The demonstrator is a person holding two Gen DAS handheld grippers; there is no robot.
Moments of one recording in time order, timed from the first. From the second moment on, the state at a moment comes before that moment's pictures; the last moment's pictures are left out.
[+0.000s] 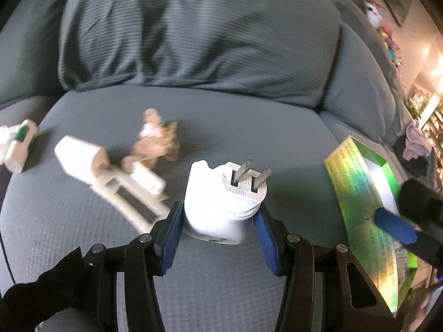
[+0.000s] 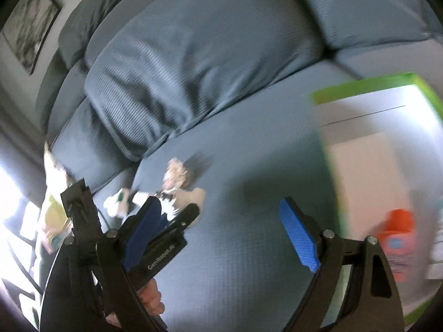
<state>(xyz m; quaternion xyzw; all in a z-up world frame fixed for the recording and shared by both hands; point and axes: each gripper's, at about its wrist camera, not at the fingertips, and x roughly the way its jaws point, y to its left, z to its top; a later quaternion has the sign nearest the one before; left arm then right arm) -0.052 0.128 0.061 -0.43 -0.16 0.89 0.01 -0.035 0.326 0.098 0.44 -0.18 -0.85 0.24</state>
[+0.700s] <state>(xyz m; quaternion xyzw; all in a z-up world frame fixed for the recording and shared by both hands) -0.042 0.099 0.049 -0.44 -0.20 0.87 0.07 -0.079 0.235 0.030 0.55 -0.22 -0.76 0.26</state>
